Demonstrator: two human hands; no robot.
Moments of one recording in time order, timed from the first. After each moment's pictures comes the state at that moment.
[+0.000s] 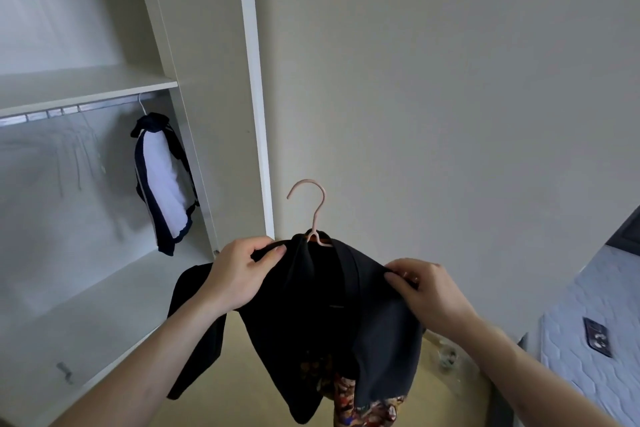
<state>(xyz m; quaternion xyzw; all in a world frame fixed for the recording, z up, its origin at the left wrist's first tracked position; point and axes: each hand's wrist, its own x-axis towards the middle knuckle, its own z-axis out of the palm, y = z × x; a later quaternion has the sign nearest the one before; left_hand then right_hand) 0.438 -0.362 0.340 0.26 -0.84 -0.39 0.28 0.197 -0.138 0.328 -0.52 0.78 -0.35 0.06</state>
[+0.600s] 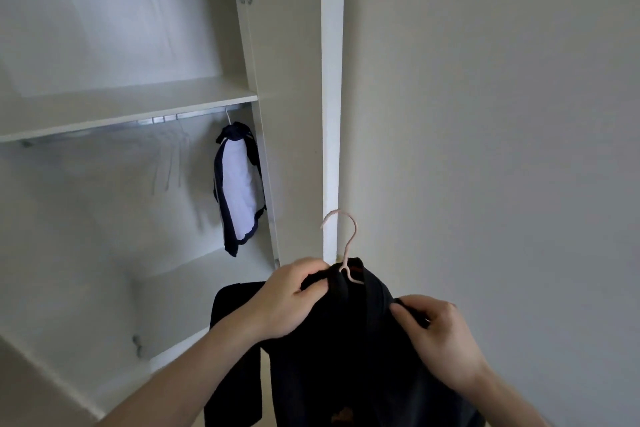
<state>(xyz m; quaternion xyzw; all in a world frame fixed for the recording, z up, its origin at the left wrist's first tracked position) 0.378 -0.416 0.354 0.30 -0.83 -0.42 0.22 0.149 -0.275 0.309 -0.56 0.68 -0.43 0.17</state>
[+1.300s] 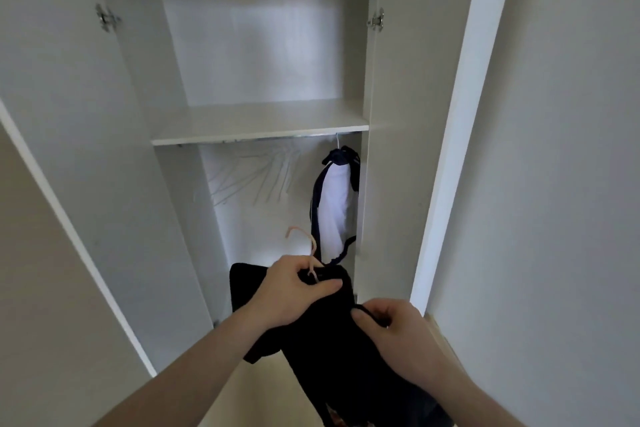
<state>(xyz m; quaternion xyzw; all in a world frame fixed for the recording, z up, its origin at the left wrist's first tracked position) 0.406 -0.553 0.378 0.55 -0.66 -0.35 0.37 0.194 -0.500 0.367 -0.67 0.55 -0.33 0.37</state>
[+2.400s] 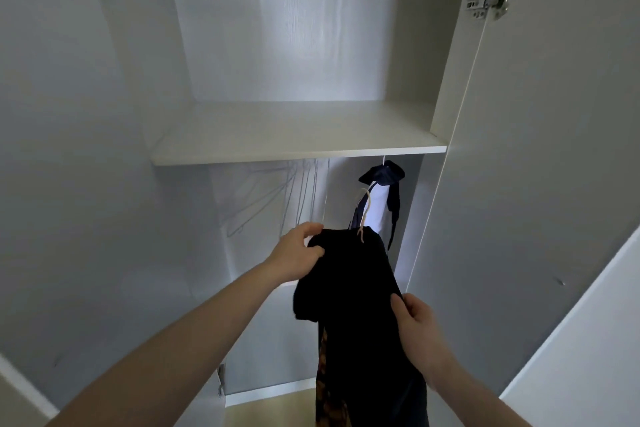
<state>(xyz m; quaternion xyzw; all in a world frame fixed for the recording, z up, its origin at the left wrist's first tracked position) 0.600 -0.905 0.337 0.58 -0.66 -0.36 0.31 0.357 -0.795 0.300 -0.52 0.62 -0.40 0.43</state>
